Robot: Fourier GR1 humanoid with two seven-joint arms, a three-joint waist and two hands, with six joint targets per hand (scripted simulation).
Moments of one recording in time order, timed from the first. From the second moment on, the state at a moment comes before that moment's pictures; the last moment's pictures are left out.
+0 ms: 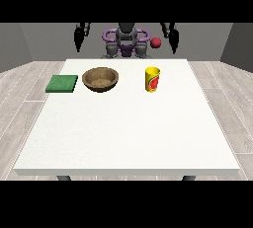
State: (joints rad) left arm 0.00 0.10 0.03 -1.56 0.05 0.00 -0.02; right arm -0.01 -0.13 0.01 -1.56 0.00 -0.05 0.01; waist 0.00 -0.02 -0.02
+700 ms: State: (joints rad) left arm -0.07 0.04 0.02 -1.77 0.23 0.02 0.28; right arm -0.12 -0.03 0.23 -1.77 -0.03 -0.23 0.32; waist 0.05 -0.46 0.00
